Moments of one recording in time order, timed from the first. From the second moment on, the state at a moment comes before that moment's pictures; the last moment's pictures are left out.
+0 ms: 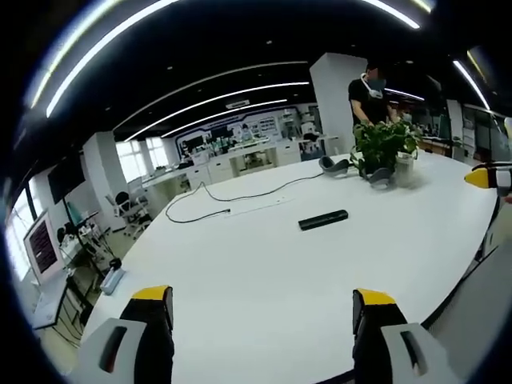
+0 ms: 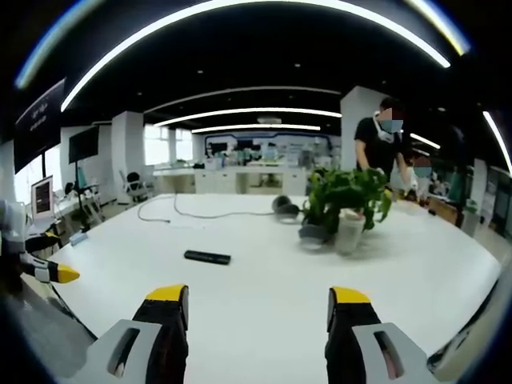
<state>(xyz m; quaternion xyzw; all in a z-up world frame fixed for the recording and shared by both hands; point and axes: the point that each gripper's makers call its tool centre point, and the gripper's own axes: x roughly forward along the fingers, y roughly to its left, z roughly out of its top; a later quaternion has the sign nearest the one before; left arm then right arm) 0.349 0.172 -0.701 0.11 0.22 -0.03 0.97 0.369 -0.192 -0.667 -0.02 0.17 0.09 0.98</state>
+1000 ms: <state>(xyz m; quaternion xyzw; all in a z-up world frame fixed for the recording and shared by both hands) 0.429 0.133 -0.670 0.18 0.21 -0.17 0.94 0.369 -0.190 -0.670 -0.01 0.18 0.10 0.98</state>
